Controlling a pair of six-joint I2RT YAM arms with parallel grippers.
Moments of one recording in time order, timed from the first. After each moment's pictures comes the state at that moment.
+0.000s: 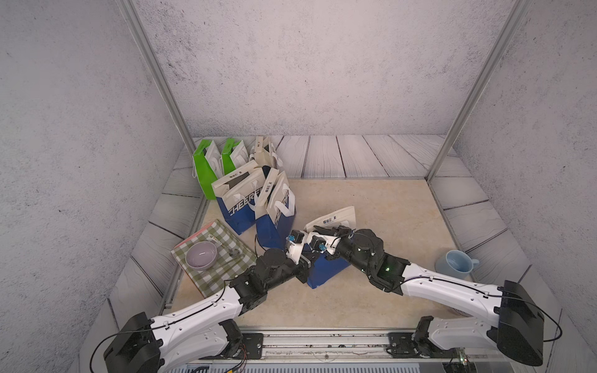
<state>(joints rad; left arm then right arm) -0.89 0.98 0.47 0.25 0.10 -0.35 0.97 1.26 0.81 0.29 0.14 -0.77</state>
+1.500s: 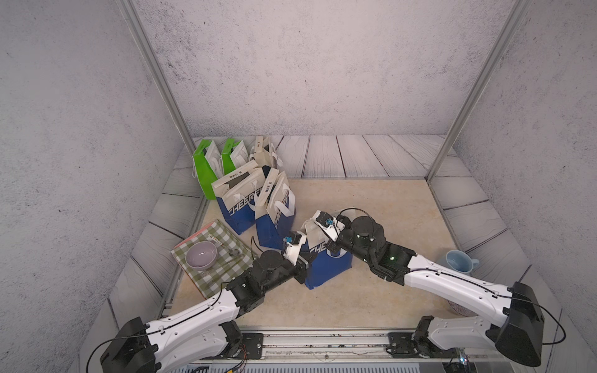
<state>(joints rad) -0.89 0.94 0.45 0.26 0.07 -0.33 0.93 1.26 0.98 0.04 0.11 -0.35</state>
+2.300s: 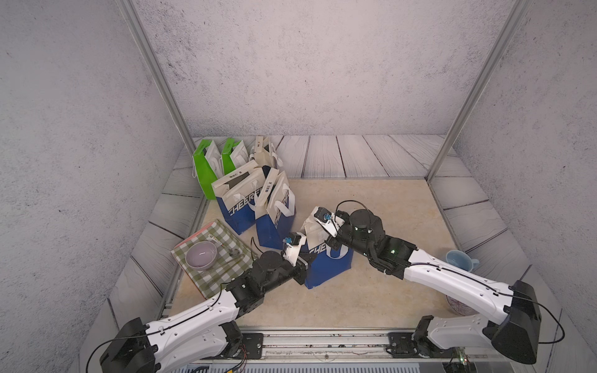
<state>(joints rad) -0.89 0.93 0.43 0.26 0.07 -0.32 0.91 1.29 1.07 -0.09 0.09 -0.39</state>
